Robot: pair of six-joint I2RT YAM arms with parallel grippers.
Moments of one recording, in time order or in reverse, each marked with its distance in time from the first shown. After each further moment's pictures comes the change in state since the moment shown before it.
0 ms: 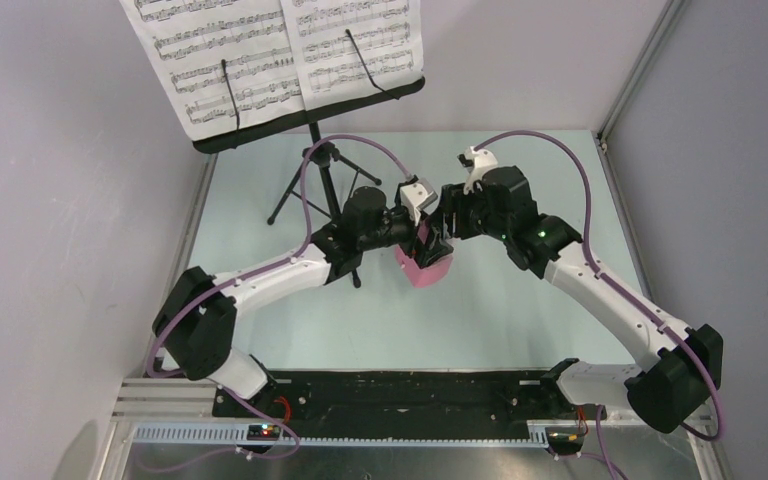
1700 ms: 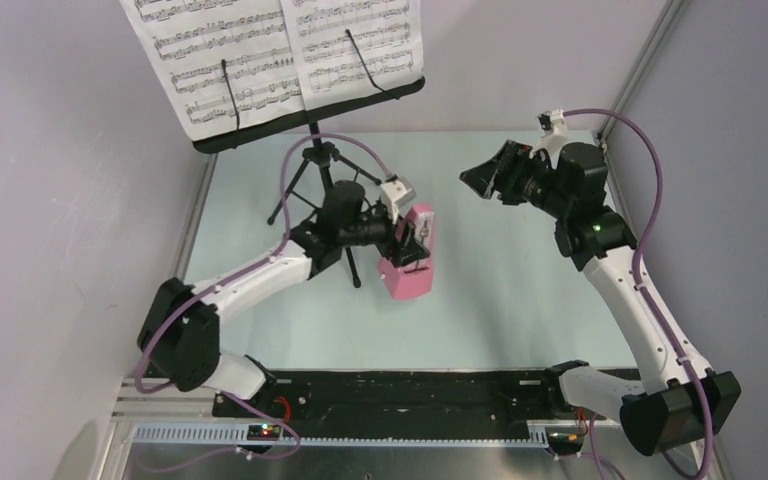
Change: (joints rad) left arm 0.089 -0.065 -0.029 -0.172 0.132 -0.010; right arm -0.312 -0.100 0.052 0.108 -0.273 0.249
